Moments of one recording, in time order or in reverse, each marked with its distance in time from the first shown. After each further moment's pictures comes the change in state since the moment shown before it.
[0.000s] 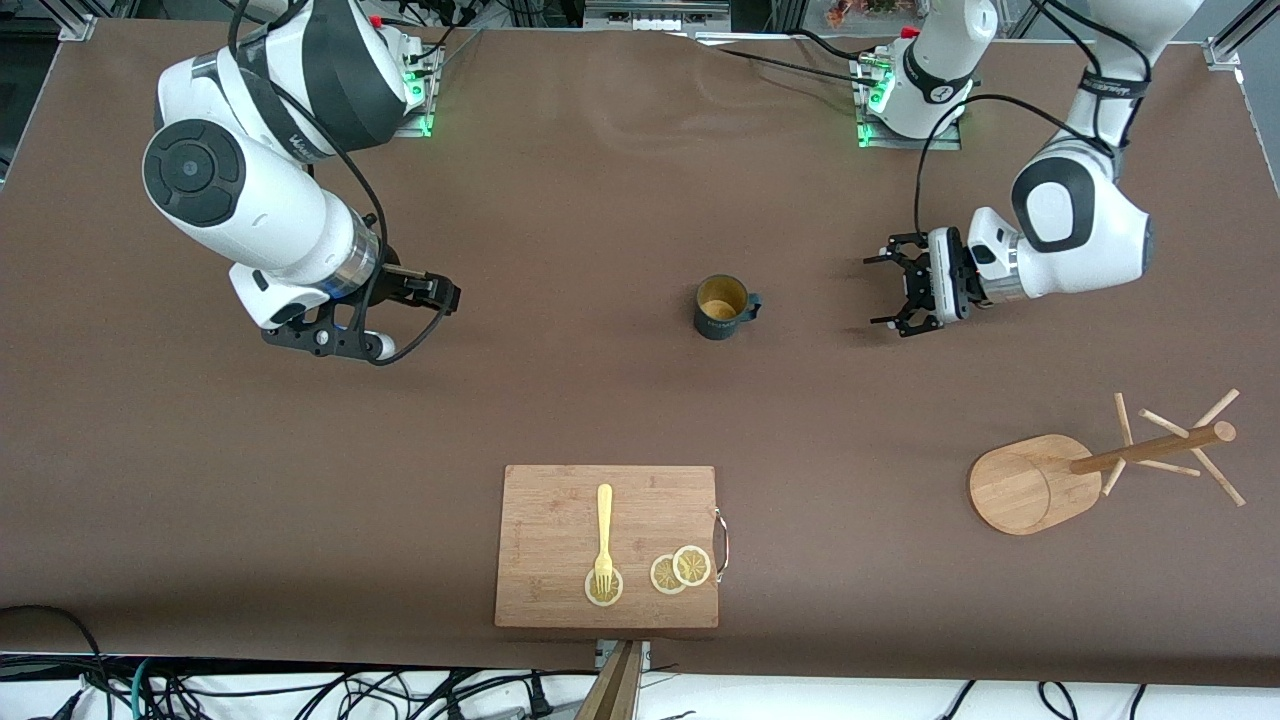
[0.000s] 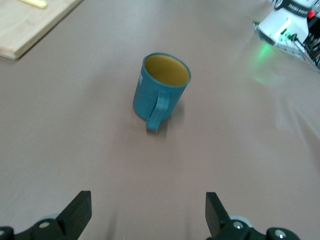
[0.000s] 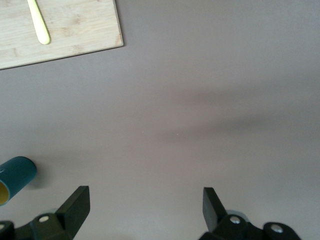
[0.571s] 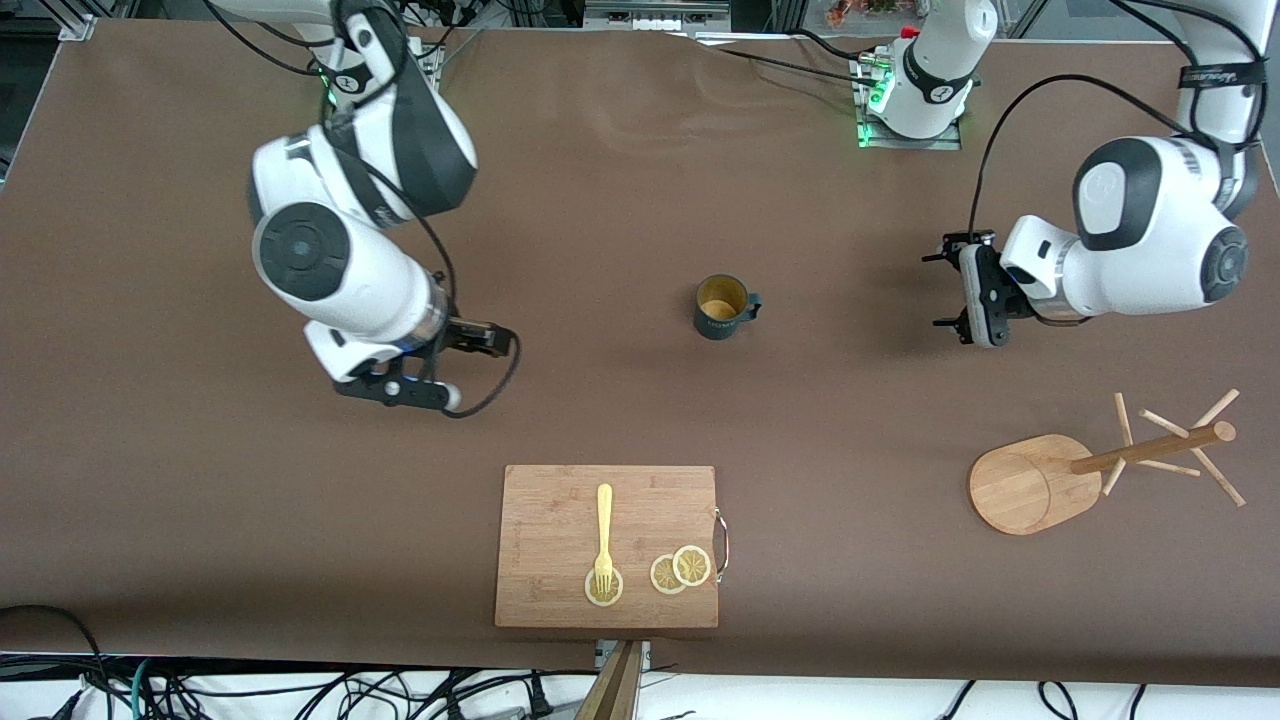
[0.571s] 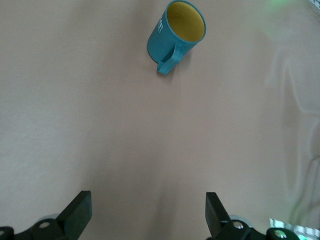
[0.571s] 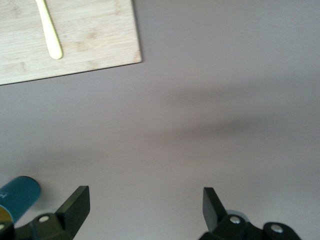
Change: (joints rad) left arm 0.016 -0.043 0.004 0.246 0.576 -0.203 -0.599; right arm -0.003 0.172 0.015 0.180 0.012 -0.001 0.006
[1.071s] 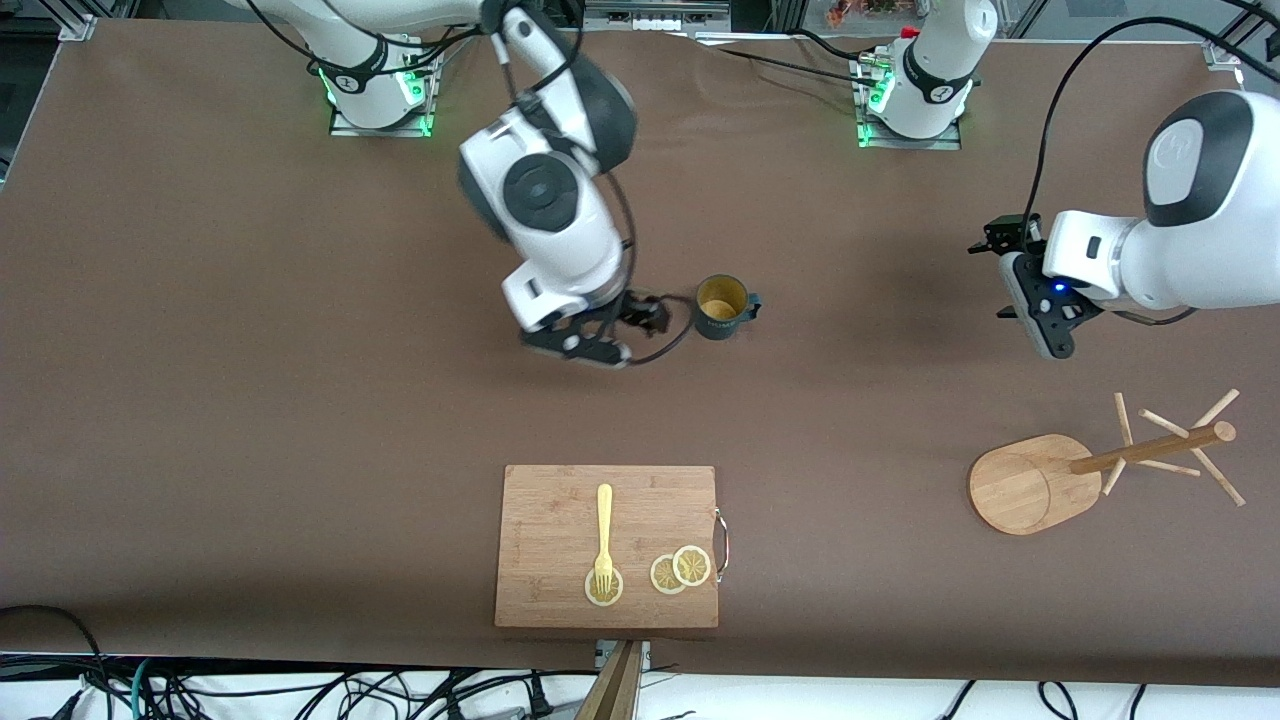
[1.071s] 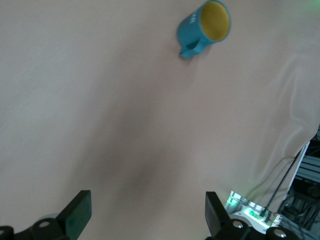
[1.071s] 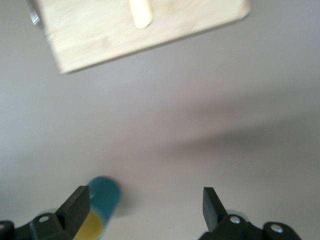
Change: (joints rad) left arm -0.003 0.008 -0.003 0.299 0.214 -0.297 -0.373; right arm 0.103 0.139 0.149 0.050 -0.001 0.234 0.315
